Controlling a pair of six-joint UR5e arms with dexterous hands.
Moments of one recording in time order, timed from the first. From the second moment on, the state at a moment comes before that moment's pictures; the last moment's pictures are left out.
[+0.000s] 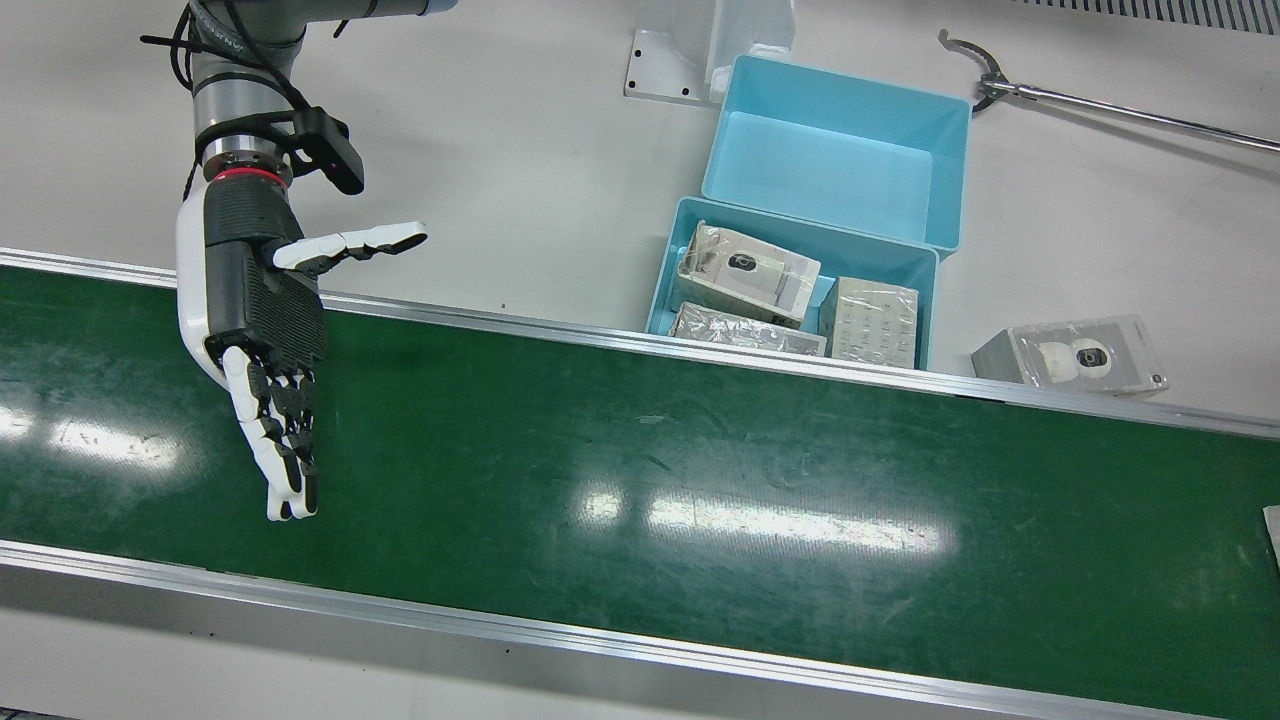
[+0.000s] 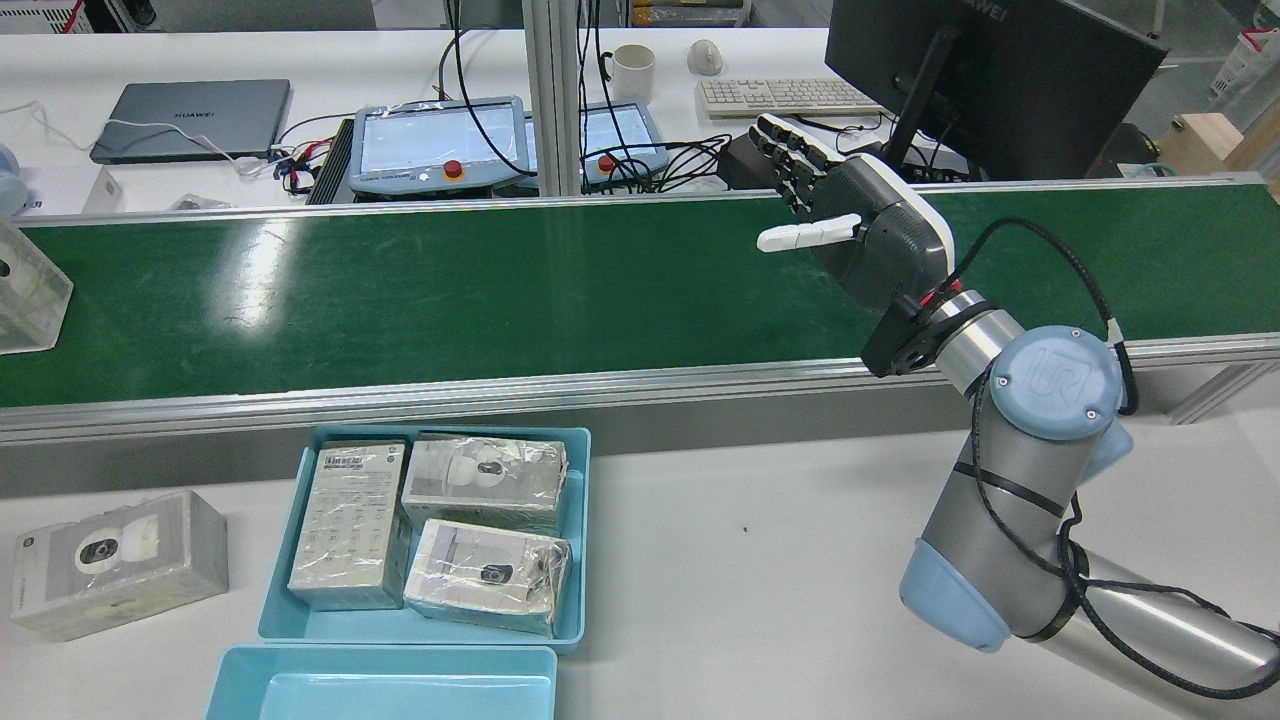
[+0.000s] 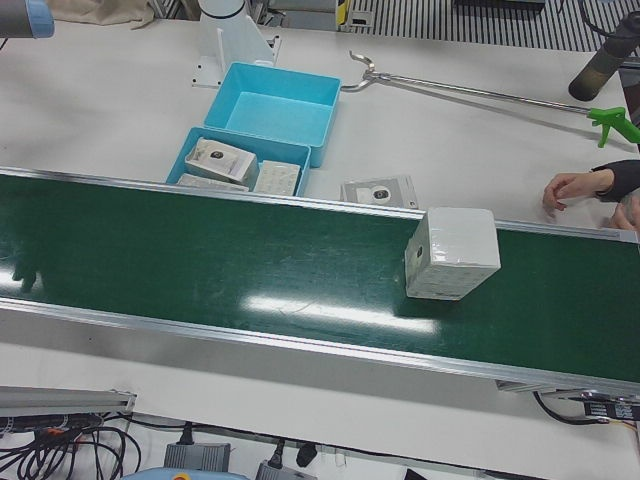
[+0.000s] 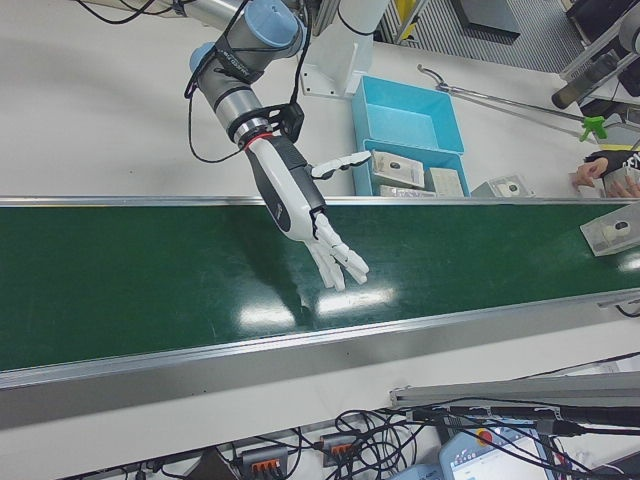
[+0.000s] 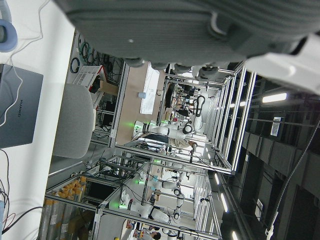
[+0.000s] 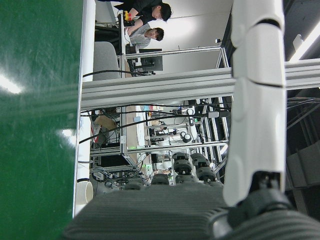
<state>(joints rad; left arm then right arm) -1.86 -1.90 -1.77 0.60 1.96 -0.16 0.79 -1.13 1.89 -3.57 -1.08 -0.07</state>
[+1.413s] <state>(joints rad) -1.86 -1.90 -1.77 0.60 1.96 -0.16 0.78 -1.13 1.88 -3.57 -1.08 -0.07</state>
